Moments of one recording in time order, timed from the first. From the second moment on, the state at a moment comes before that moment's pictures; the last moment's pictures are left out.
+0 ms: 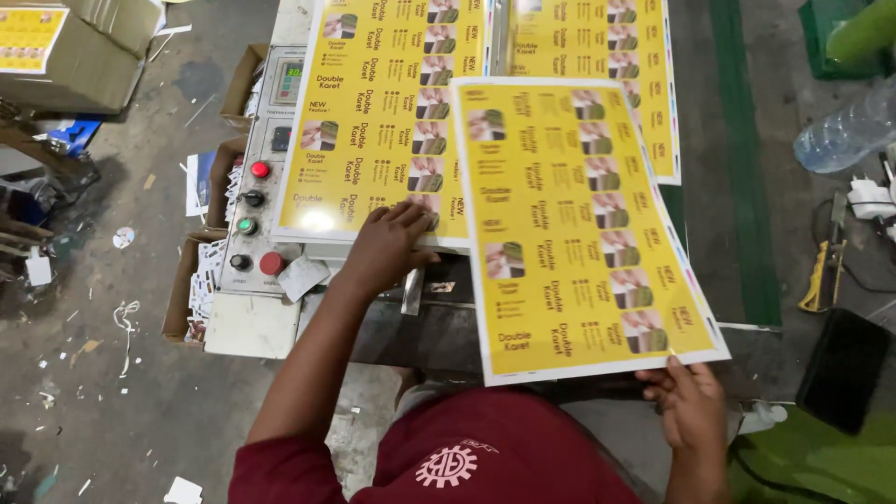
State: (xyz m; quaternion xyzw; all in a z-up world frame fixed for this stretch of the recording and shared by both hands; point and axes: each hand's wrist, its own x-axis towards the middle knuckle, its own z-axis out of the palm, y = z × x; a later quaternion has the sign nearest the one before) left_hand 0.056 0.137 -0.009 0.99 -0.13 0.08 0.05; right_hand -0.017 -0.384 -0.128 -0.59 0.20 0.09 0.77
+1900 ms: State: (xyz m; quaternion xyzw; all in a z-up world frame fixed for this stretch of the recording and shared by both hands) left_hand 0.033 0.044 0.006 0.91 -0.21 0.15 0.31; right_hand -0.014 -0.322 -0.127 -0.56 0.15 0.12 0.81
